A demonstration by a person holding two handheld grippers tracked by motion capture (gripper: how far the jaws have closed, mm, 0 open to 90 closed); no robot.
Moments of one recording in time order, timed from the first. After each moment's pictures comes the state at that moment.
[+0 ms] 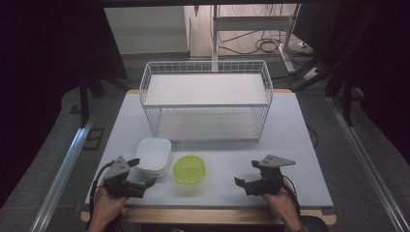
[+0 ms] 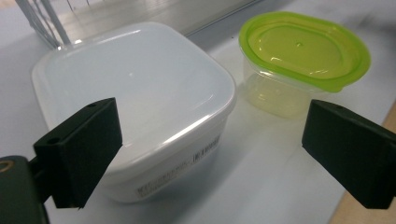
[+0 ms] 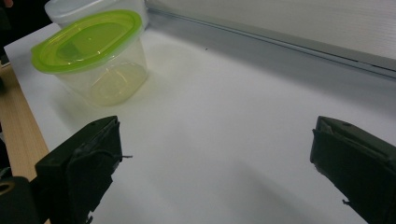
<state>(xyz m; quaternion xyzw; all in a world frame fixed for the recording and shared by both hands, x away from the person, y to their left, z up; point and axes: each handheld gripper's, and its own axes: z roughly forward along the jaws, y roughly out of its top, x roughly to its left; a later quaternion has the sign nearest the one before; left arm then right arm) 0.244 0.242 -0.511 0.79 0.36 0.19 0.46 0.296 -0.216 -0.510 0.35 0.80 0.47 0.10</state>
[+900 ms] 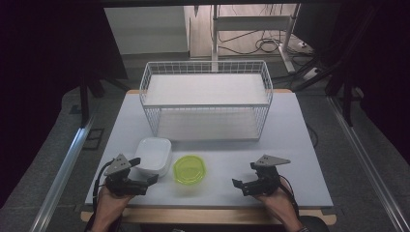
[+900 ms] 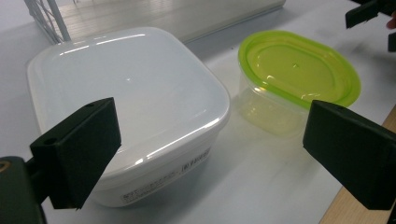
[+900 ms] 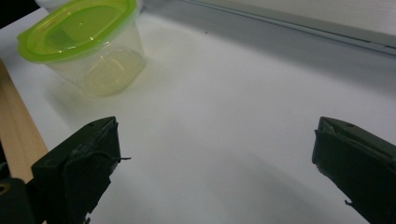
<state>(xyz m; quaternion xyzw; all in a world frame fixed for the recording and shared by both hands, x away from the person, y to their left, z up) 0.246 0.241 -0.504 0.76 0.40 0.16 0.48 0.295 -0.207 -0.511 0.36 0.82 0.44 0.09</state>
